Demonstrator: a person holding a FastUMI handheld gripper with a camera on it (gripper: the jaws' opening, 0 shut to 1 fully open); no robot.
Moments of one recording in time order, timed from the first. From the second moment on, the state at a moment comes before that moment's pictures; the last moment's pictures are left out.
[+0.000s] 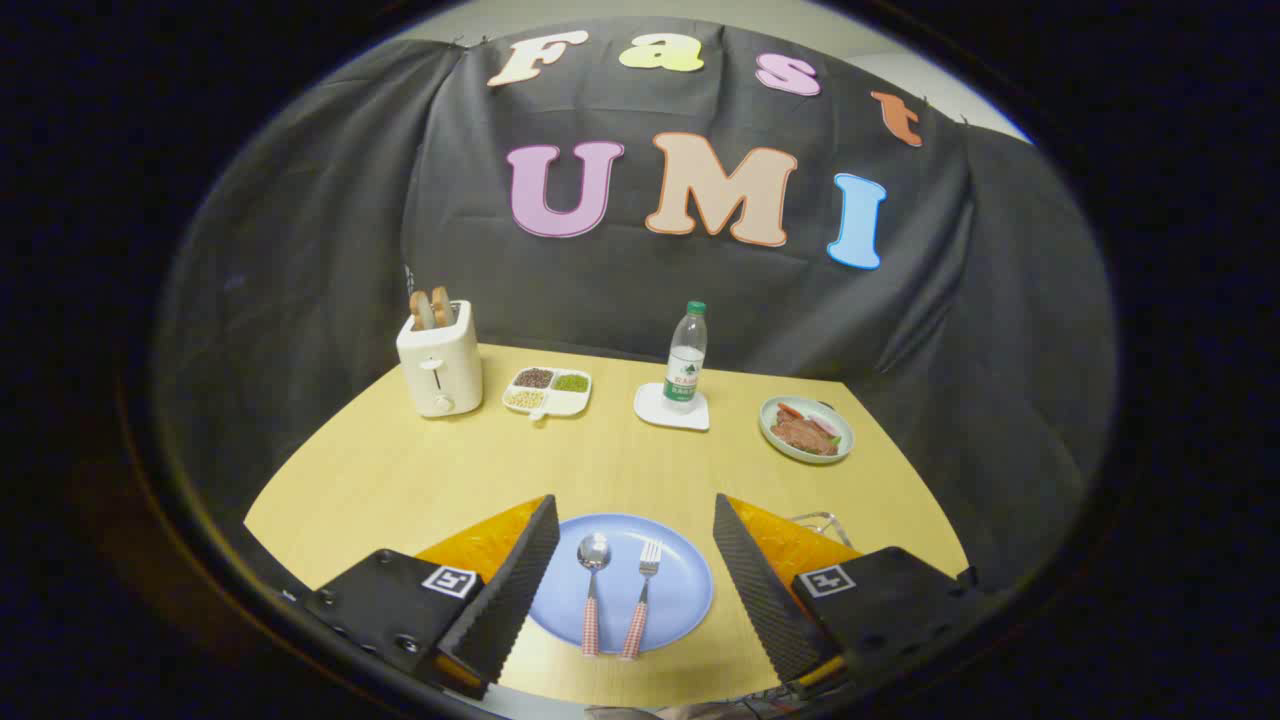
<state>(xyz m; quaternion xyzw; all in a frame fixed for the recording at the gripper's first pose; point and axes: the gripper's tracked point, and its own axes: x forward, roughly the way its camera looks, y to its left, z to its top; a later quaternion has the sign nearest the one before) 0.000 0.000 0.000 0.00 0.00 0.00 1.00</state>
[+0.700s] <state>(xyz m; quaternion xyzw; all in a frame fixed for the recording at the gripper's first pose) 0.002 -0.011 -0.024 0.01 0.04 0.01 1.00</state>
